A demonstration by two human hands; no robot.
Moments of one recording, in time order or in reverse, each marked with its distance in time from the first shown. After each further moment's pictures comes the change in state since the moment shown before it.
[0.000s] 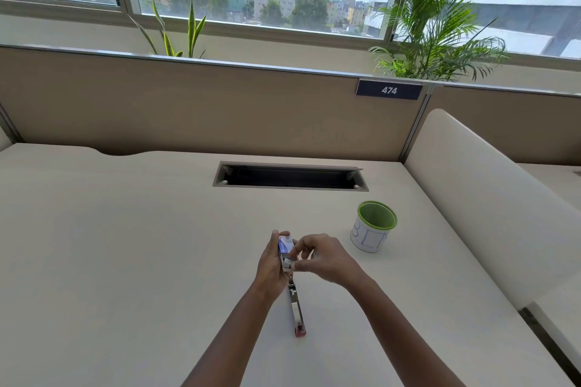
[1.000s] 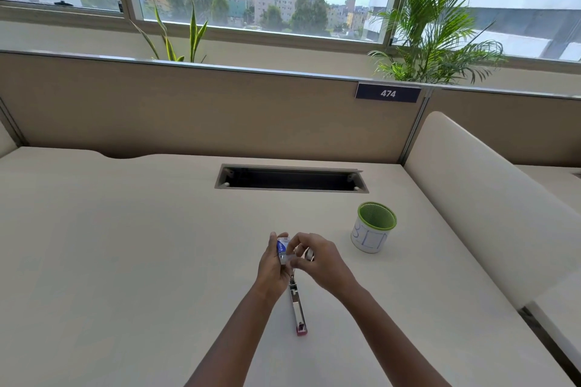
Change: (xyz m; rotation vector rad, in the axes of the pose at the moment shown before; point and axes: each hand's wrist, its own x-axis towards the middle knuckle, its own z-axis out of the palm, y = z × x) left_hand -0.008 0.003 0.004 -0.155 0.043 -0.041; right_hand -0.007 0.000 0.017 0.094 0.142 -0.135
